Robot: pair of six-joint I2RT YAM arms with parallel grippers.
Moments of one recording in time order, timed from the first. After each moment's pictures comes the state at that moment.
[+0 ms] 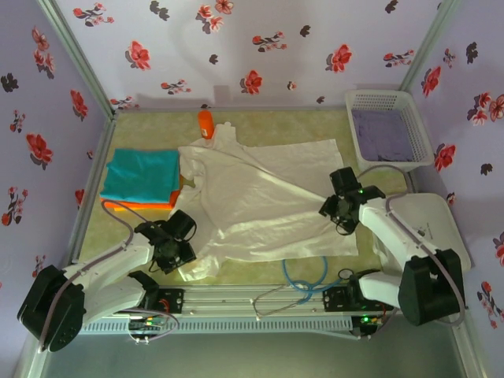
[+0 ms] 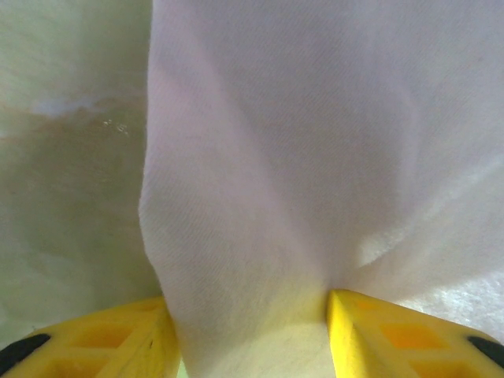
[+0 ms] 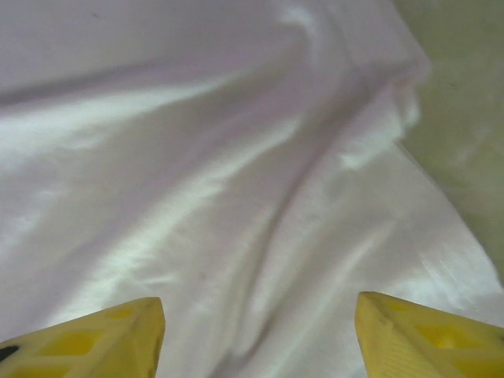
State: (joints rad) left arm -0.66 1.03 0.45 -0.87 0.00 -1.09; right arm 0.28 1.18 0.75 -0.86 0.05 0.87
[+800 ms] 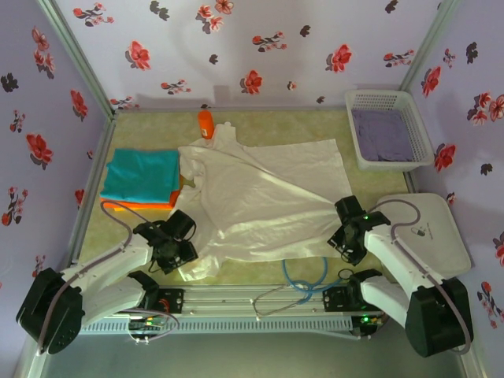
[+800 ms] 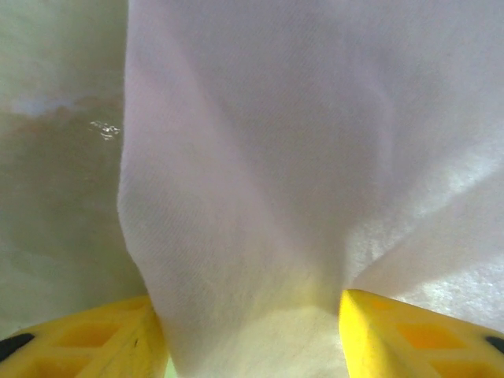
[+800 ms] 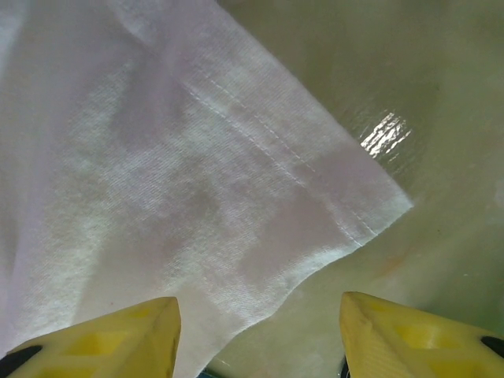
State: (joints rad) left arm -0.66 1.01 0.45 -0.87 0.01 -1.08; right arm 0.28 0.99 0.51 -0.99 0.02 1.08
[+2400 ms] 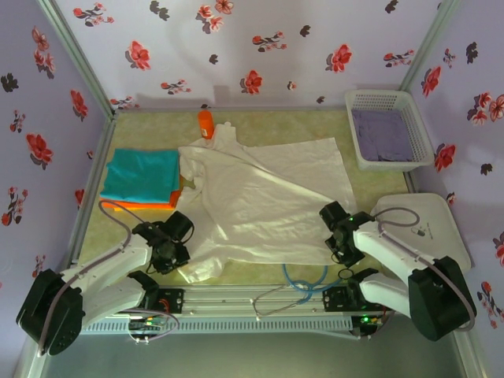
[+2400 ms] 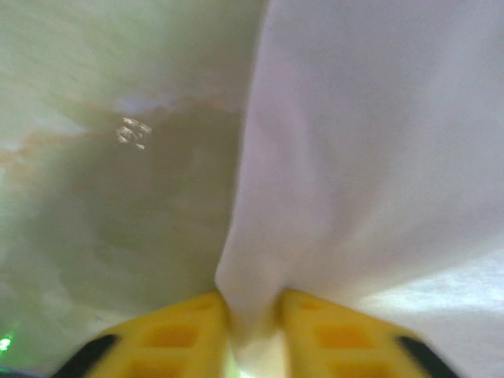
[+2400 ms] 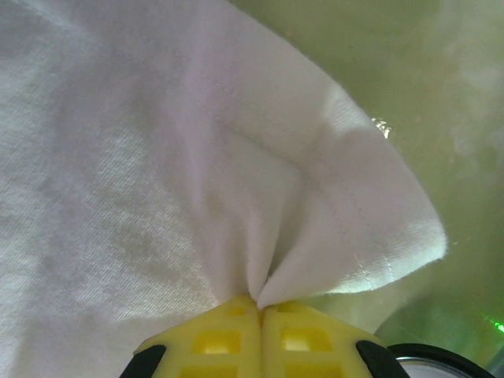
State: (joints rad) left arm -0.65 1.00 0.44 -0.93 -0.02 -1.07; right arm 0.45 1.11 0.48 -0.94 0.16 1.47
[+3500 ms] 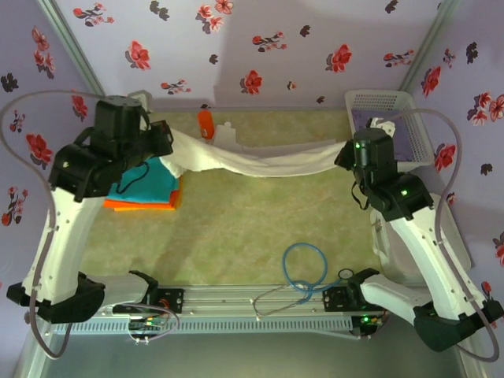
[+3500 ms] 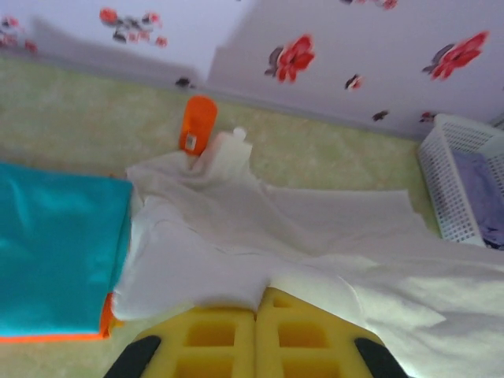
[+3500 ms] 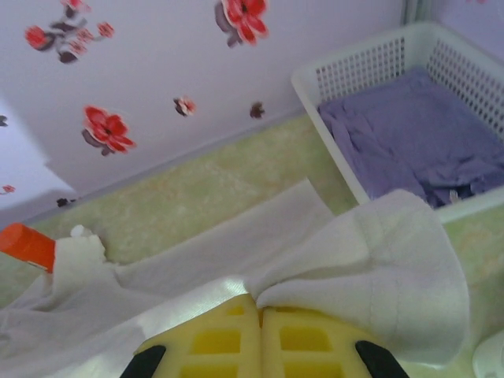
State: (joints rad) left arm -0.49 1.26 1.92 -1.22 -0.17 -0.50; right arm 0.44 1.02 1.35 -0.84 0.43 0.55
